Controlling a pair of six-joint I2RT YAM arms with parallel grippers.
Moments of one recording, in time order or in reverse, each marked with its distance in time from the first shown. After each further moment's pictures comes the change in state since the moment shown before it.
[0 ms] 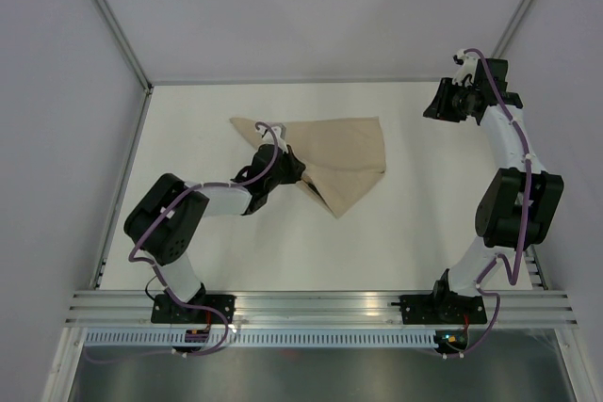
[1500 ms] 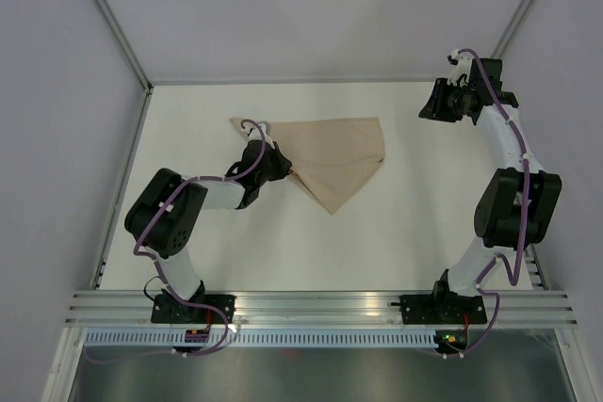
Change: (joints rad) left arm 0.104 0.033 -0.002 -0.018 0.009 -0.024; right arm 0.027 0.000 0.000 -0.006 0.003 -0.003
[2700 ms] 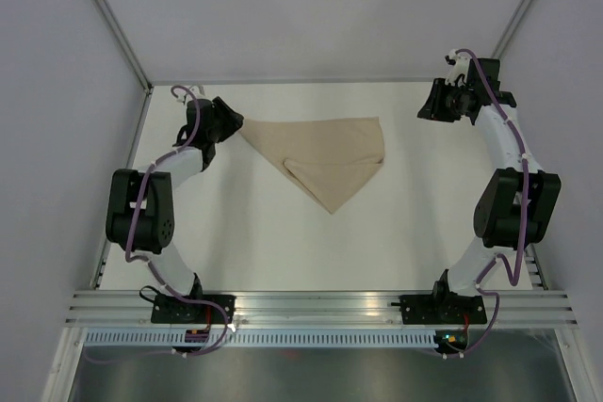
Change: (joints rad) left arm 0.360 -0.056 0.207 -0.225 0.055 -0.047; right arm 0.010 0.000 0.000 0.000 0.007 -0.005
